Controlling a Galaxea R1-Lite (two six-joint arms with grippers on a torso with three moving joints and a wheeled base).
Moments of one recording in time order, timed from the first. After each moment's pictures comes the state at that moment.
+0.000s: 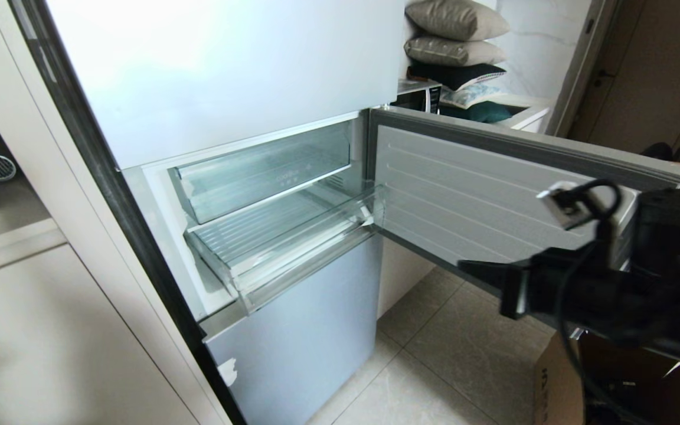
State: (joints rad) left arm 0.00 0.00 -0.03 0.07 0.00 0.01; right arm 0.52 1.43 -0.67 -0.54 0.13 0.27
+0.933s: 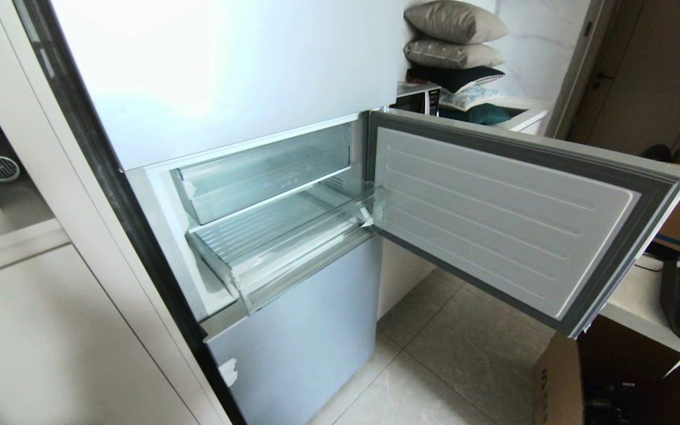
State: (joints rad) left arm -0.03 0.25 -0.37 0.07 -0.19 -0.08; right arm 0.09 0.33 -0.21 -0.04 -0.18 0.12
